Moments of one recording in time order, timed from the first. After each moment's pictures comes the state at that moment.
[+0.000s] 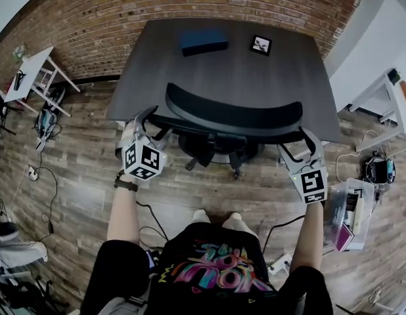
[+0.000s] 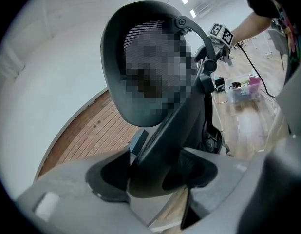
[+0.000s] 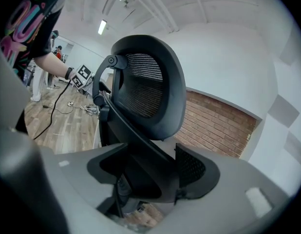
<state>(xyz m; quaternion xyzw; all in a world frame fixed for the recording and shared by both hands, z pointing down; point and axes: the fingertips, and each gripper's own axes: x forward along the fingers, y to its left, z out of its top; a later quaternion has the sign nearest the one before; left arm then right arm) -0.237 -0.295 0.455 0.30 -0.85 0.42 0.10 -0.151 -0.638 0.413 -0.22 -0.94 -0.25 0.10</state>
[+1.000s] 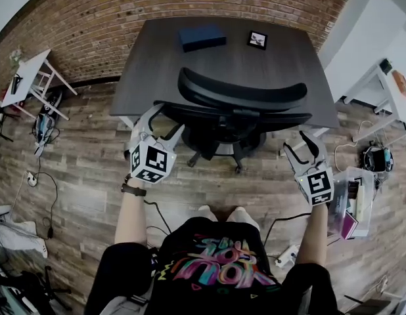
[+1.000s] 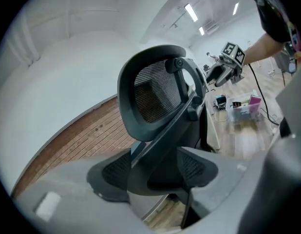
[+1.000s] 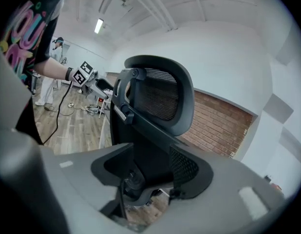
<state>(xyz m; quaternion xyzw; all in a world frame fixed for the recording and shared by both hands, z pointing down) -0.186 -0.300 0.422 0.32 -0.88 0.35 0.06 -0.084 -0.619 0.416 -0.21 -0.94 -0.24 0.12</state>
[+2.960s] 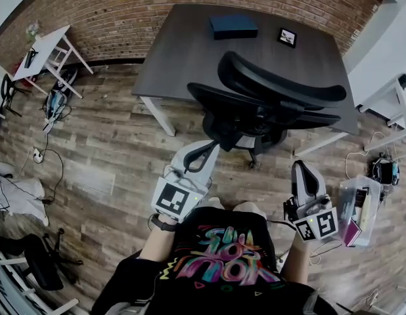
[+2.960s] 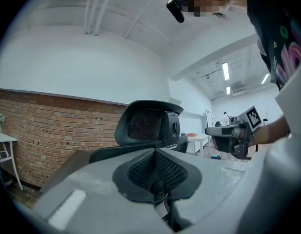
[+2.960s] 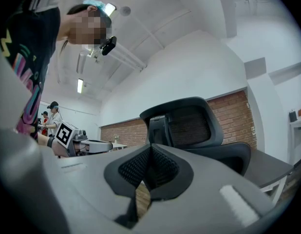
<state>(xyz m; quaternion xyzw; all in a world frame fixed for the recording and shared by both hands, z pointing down) -0.060 -0.310 0.388 0.38 -0.93 0.00 0.03 -0.008 -0.502 0.362 -0.24 -0.97 0.05 -0.03</state>
